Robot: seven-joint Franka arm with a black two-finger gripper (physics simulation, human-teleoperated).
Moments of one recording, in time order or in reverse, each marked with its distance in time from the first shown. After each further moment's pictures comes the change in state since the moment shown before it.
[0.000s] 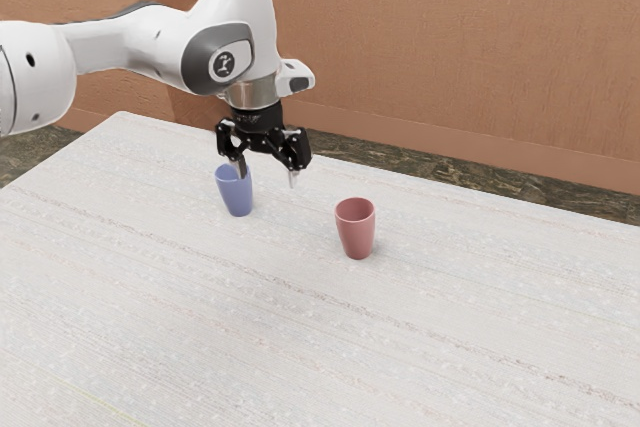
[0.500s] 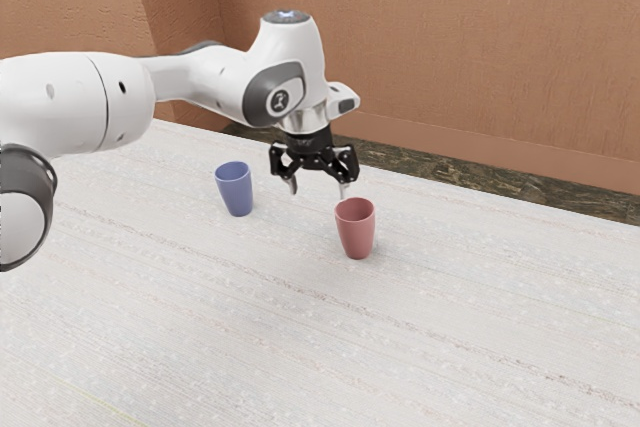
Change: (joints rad) arm -0.003 0.274 -0.033 0.196 0.001 0.147 -0.117
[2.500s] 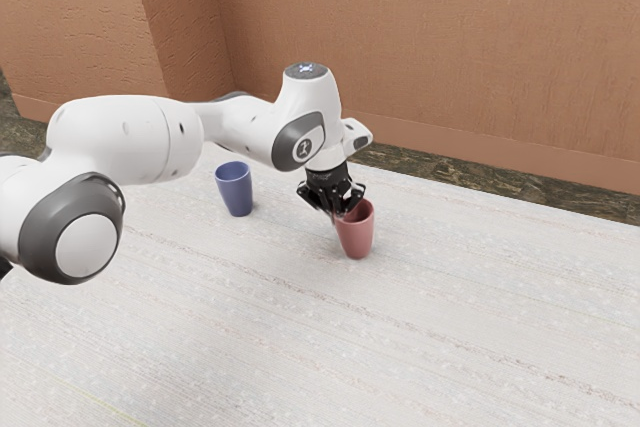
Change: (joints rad) arm -0.006 0.261 0.037 0.152 -0.001 0.160 0.010
